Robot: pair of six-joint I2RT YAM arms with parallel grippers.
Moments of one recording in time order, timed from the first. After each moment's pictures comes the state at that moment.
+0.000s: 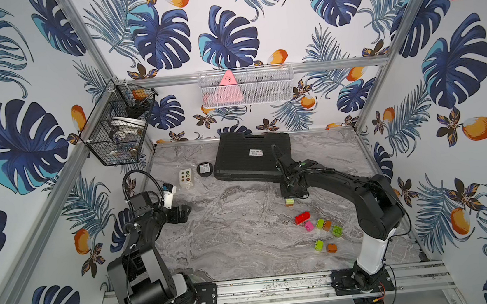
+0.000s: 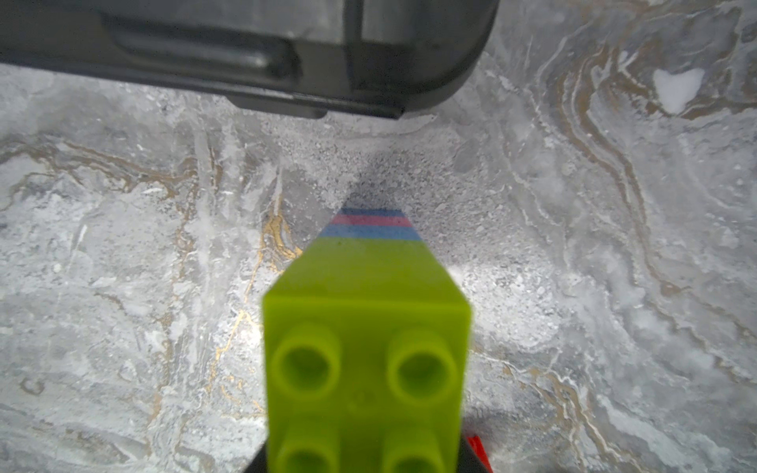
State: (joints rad) left arm 0.51 1.32 0.68 -0.35 0.56 0.47; right arm 0.58 1.85 1.33 -0.81 0.14 0.55
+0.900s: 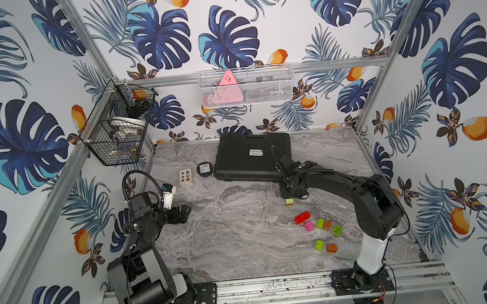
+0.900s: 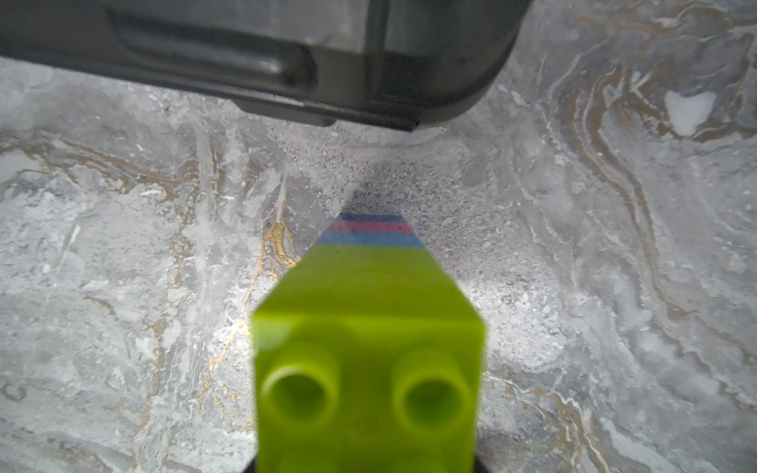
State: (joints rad) left arm 0.51 1.32 0.67 -0.35 0.56 0.47; right arm 0.58 1.86 1.32 -0.78 0.14 0.50
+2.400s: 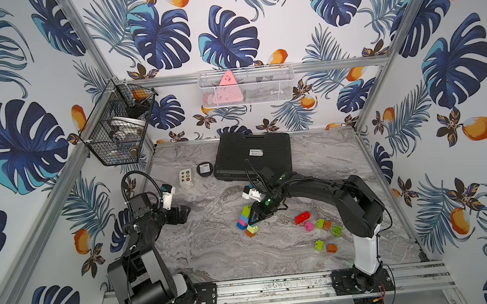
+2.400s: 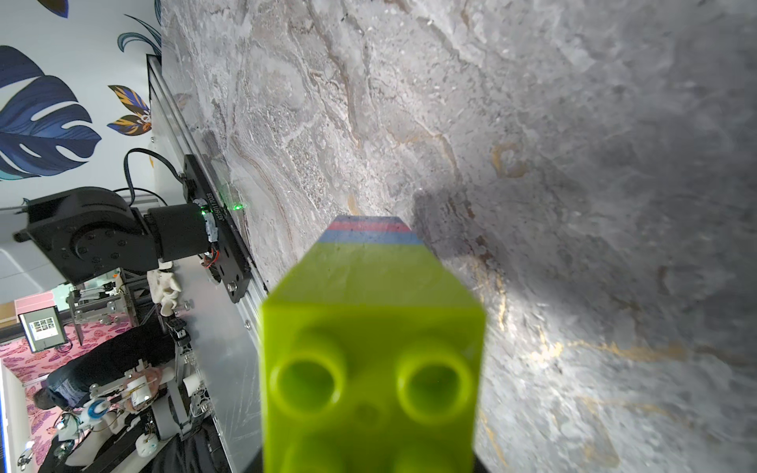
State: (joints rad) left arm 0.52 1.31 0.67 -0.35 0.56 0.47; right arm 0.75 1.98 1.37 -0.68 -0.70 0.19
